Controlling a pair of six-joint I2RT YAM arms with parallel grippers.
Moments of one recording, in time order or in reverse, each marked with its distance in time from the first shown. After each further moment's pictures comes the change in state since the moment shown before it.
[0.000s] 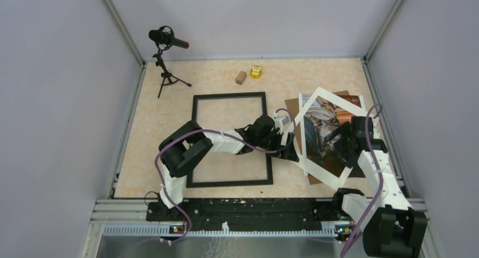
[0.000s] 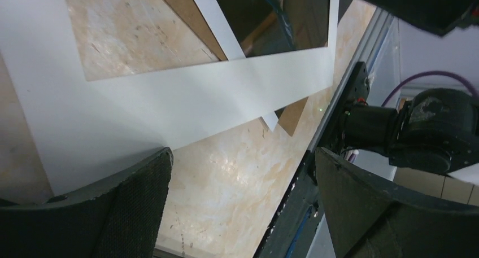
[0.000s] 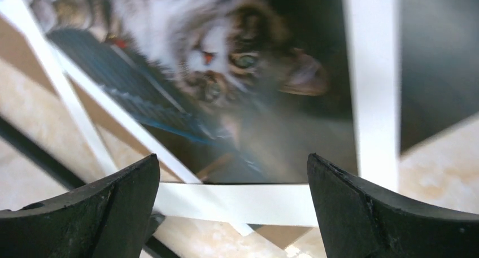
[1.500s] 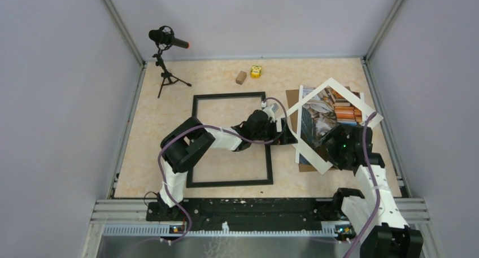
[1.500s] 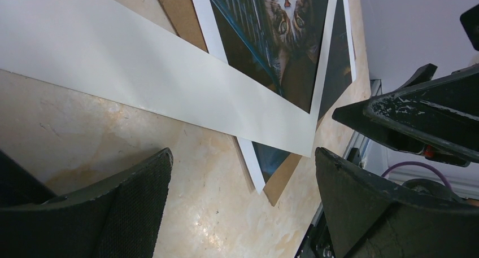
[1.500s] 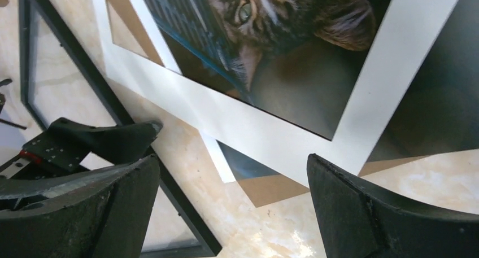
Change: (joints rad) left arm 0.077 0.050 -0.017 0.222 -0.179 -0.131; right arm -0.008 -0.203 -0.161 0.114 -0.240 -0.004
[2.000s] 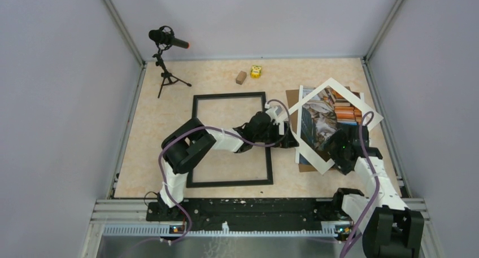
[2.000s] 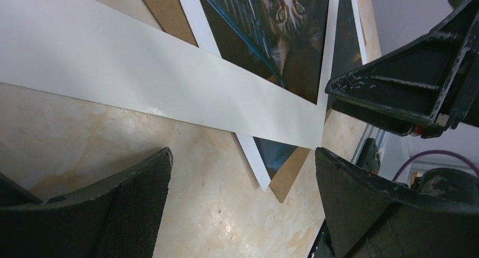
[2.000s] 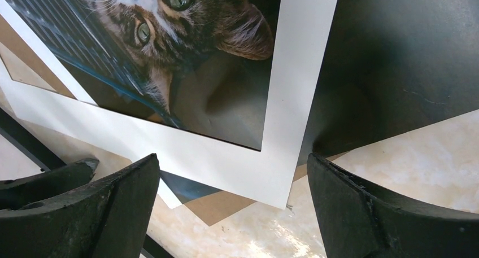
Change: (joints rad) left arm -0.024 -0.001 0.006 -0.007 -0.005 0.058; right arm 0.000 0.137 0.009 -0.050 0.188 -0.007
